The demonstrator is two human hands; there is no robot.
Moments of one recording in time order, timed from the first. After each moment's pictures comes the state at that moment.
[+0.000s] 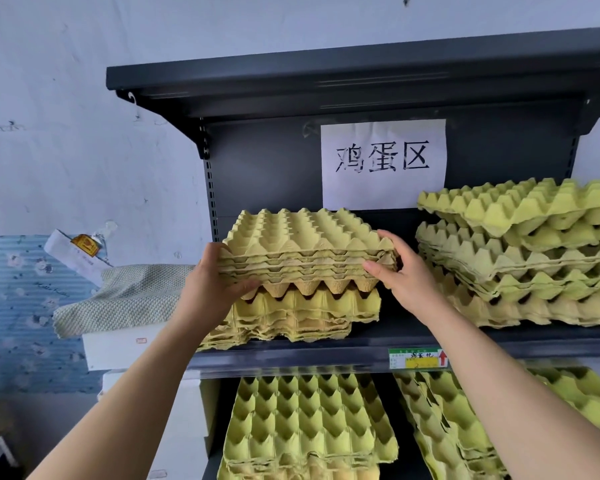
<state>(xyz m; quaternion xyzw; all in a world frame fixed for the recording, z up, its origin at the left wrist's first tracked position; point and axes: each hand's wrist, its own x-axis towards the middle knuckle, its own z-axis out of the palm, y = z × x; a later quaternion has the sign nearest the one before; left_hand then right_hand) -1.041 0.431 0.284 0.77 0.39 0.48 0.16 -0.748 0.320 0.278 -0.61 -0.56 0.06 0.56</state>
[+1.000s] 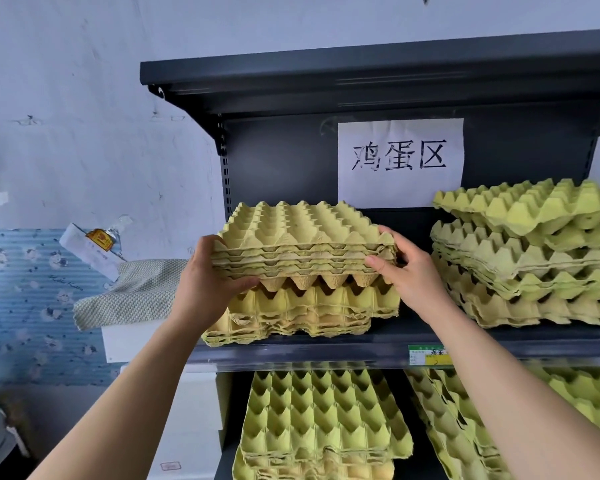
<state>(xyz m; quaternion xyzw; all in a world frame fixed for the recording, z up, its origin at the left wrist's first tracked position) -1.076 0.435 0.286 0.74 0.41 0.51 0.17 -0.781 0.329 0.281 -0.58 -0.57 0.05 0.57</state>
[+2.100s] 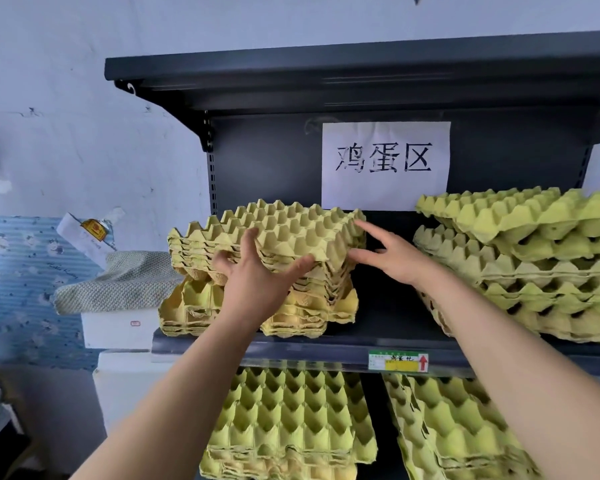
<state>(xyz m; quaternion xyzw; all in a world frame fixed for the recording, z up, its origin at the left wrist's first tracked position) -0.967 0.344 0.306 0.70 0.49 0.45 0.27 -0.720 0.327 0.322 -0.63 -0.65 0.14 0.40</state>
